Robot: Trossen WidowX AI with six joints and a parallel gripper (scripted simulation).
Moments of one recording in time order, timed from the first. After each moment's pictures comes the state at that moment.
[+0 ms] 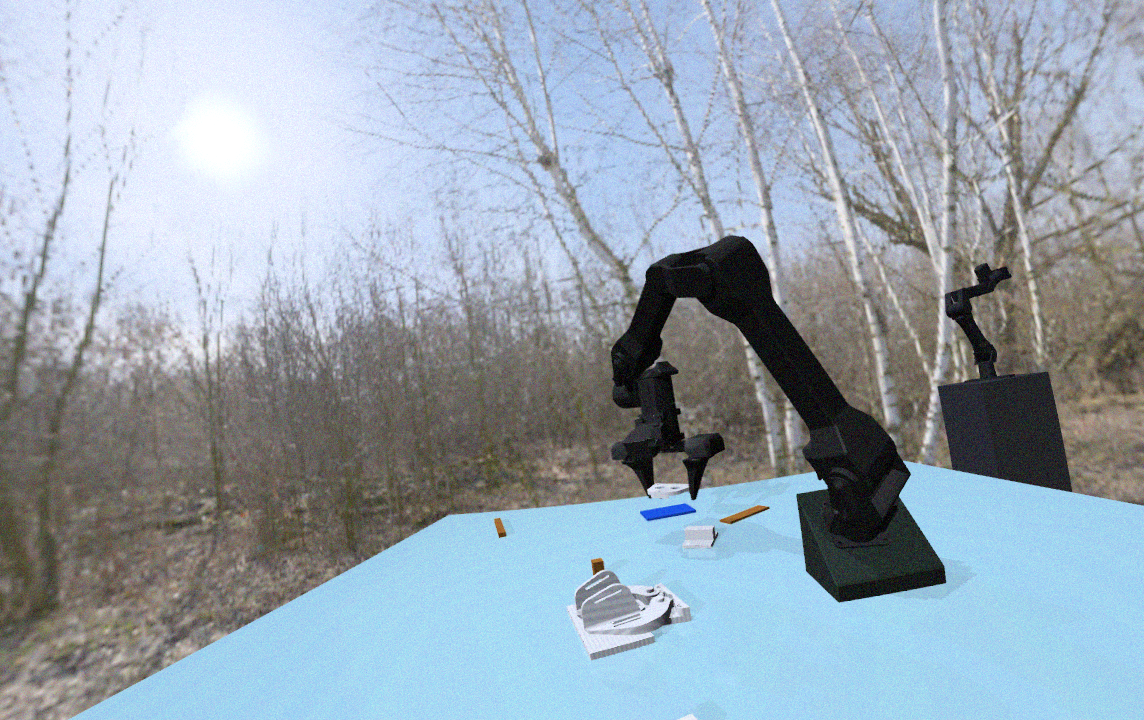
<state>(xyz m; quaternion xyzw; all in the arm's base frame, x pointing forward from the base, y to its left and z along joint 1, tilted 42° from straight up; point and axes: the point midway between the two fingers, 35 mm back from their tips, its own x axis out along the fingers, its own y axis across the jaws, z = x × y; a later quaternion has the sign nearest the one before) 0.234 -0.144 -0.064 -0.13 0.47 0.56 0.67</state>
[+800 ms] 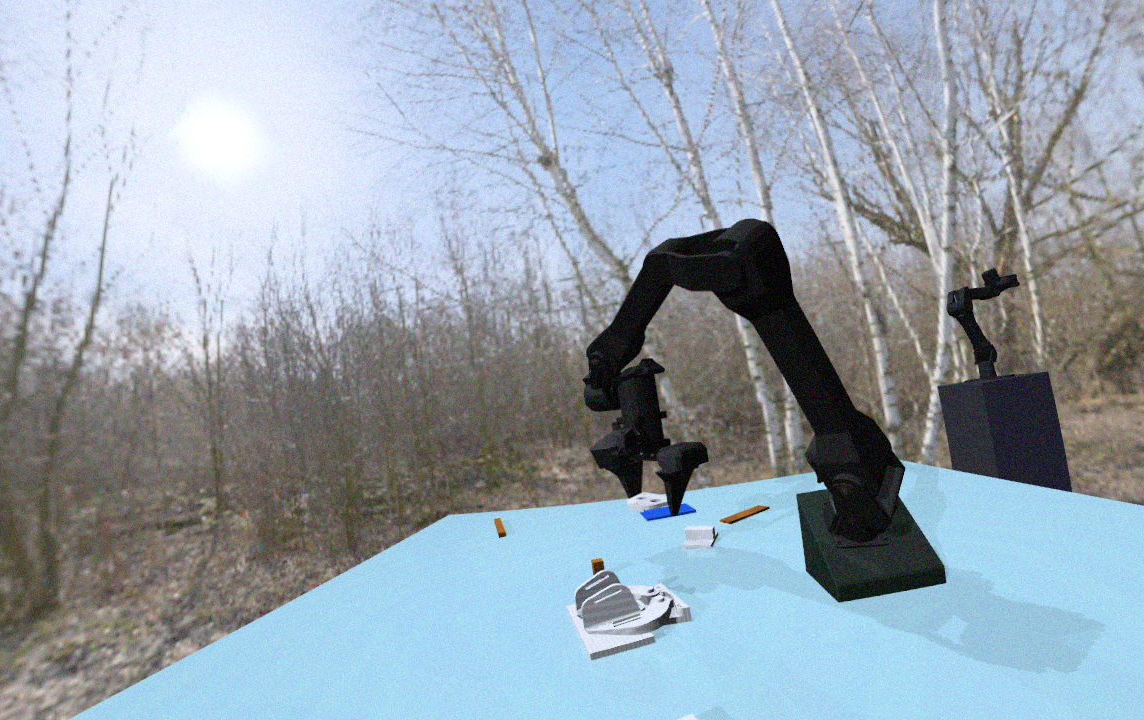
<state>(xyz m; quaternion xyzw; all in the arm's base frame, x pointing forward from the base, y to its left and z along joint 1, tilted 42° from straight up) 0.259 -0.086 -0.015 -0.04 0.53 0.50 0.68</state>
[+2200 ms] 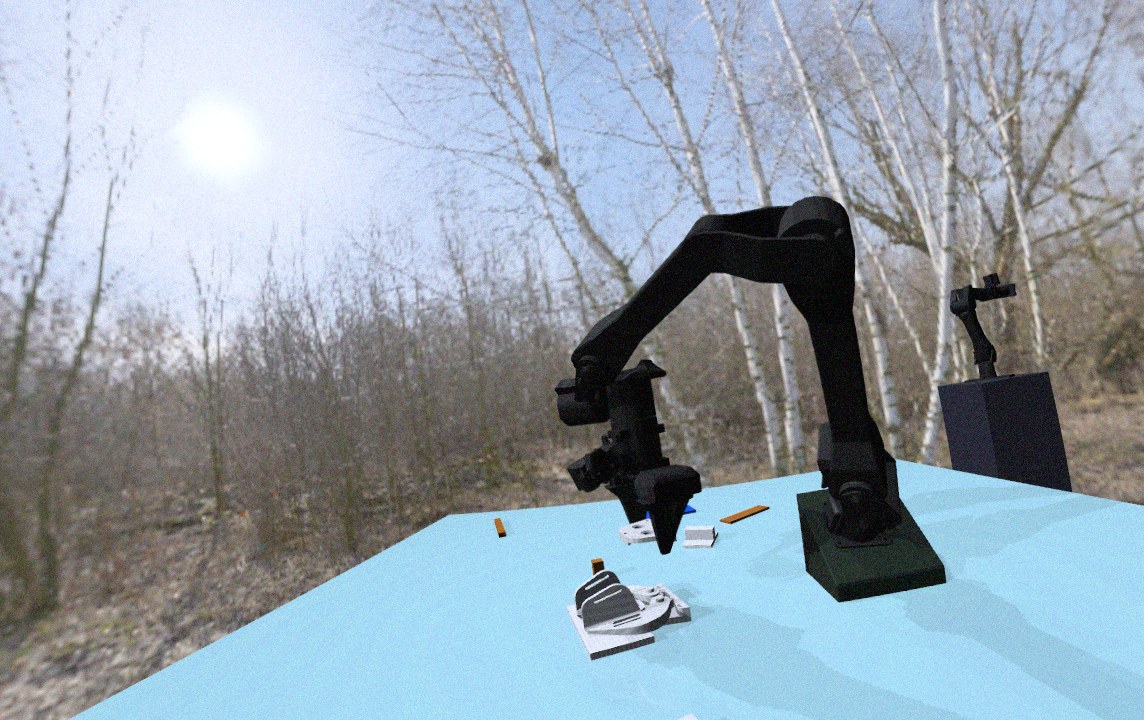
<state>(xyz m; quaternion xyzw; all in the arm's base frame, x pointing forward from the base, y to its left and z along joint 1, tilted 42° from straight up) 0.258 0.004 0.047 0.09 0.60 0.41 0.68</state>
